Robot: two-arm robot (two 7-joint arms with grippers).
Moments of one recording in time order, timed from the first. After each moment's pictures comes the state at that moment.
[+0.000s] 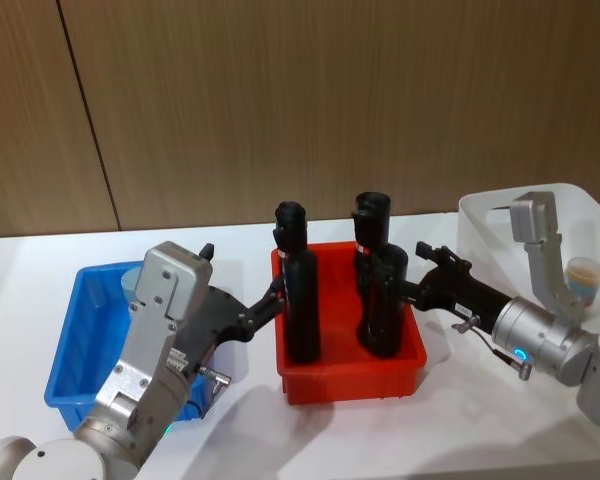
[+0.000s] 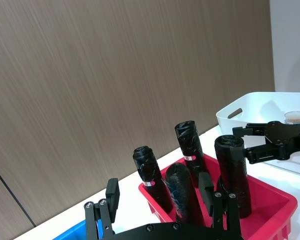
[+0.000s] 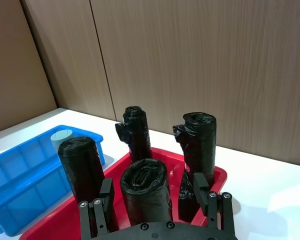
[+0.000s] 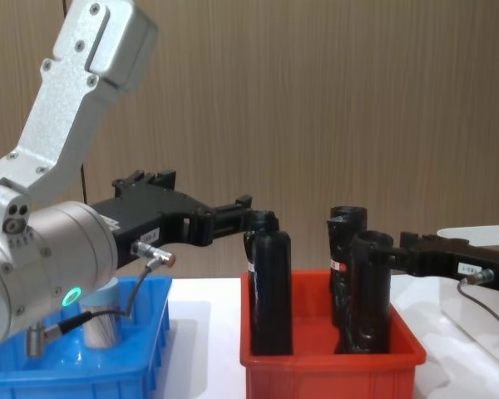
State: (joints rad) left arm -0.24 0.38 0.45 -1.63 -0.20 0.01 -0.01; right arm 0.60 0.19 -0.24 -0.83 0.34 -0.13 0.66
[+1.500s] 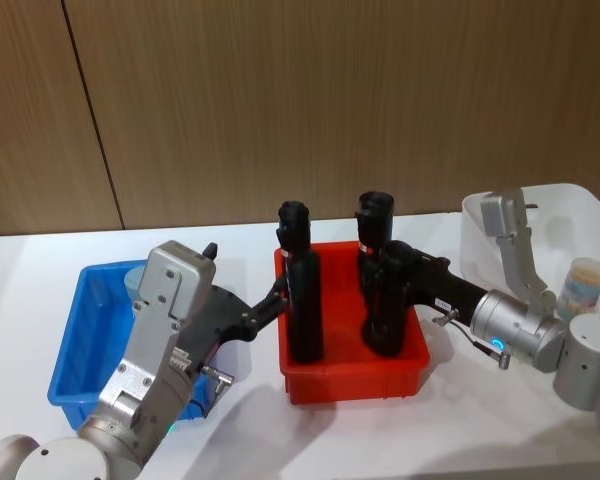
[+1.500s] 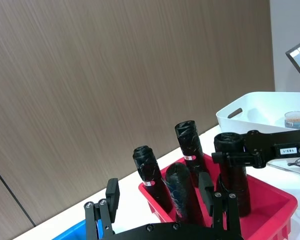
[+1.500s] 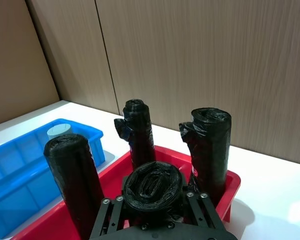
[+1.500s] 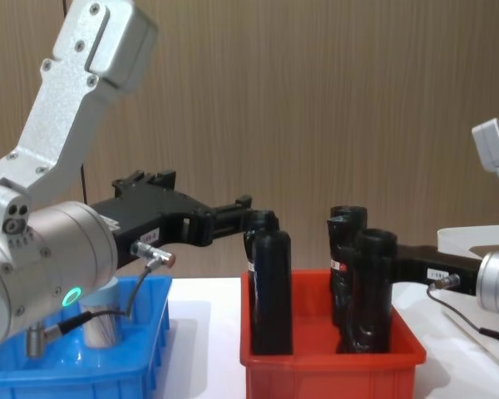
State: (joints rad) left arm -0.24 0.38 0.45 -1.63 -0.20 0.01 -0.01; right arm 0.79 0.12 -0.28 -0.49 0.32 -0.25 0.72
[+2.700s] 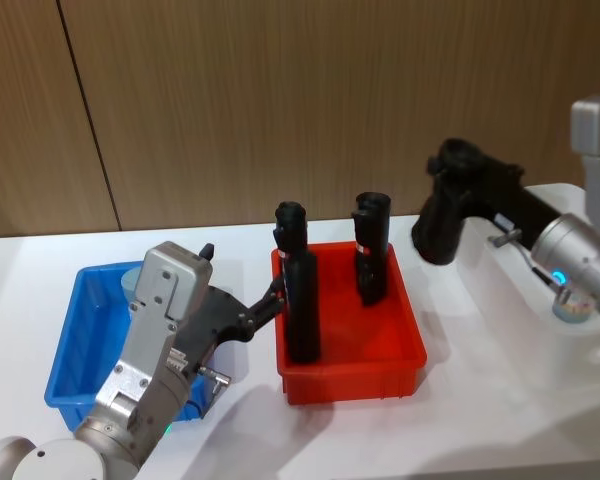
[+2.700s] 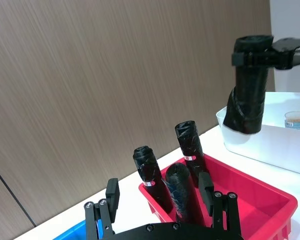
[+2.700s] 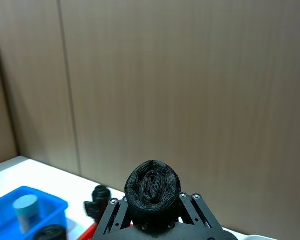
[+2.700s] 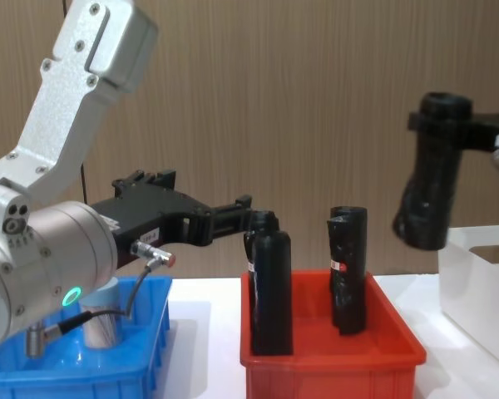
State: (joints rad) left arm -0.24 0.38 0.45 -1.63 -0.20 0.01 -0.01; right arm 0.53 0.26 -0.19 -1.22 0.34 -0.02 0.45
